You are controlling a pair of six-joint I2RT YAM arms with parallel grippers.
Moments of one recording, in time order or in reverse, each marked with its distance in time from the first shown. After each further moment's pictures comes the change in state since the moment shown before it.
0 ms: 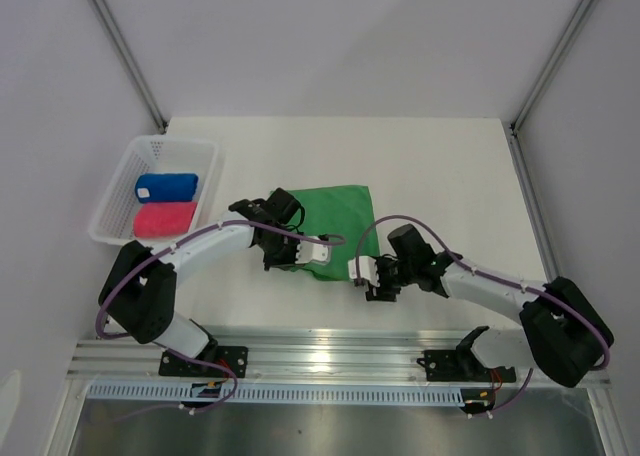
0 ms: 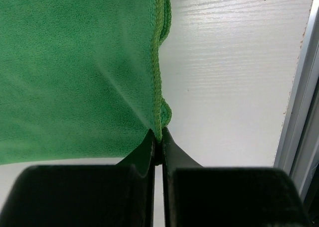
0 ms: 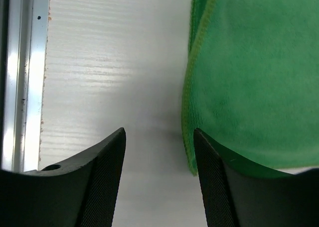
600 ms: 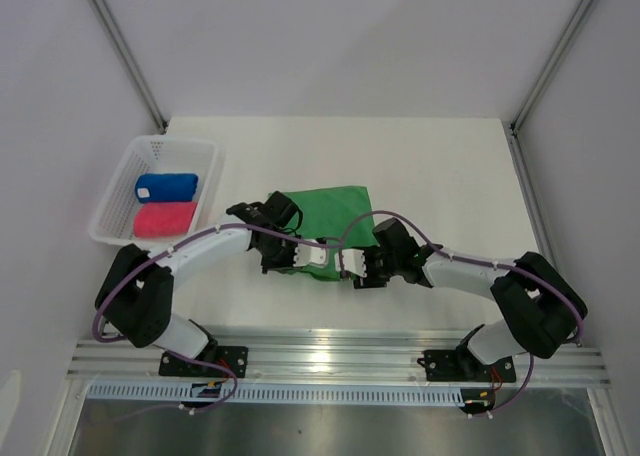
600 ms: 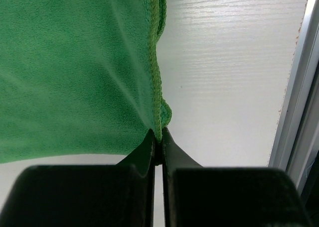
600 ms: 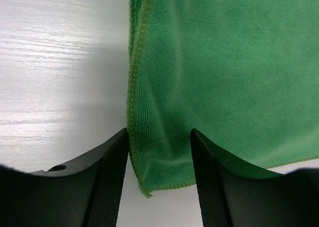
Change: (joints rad) left arm 0.001 -0.024 -0.034 0.006 -0.003 -0.012; right arm 0.053 0.204 0.083 0.143 0.173 -0.054
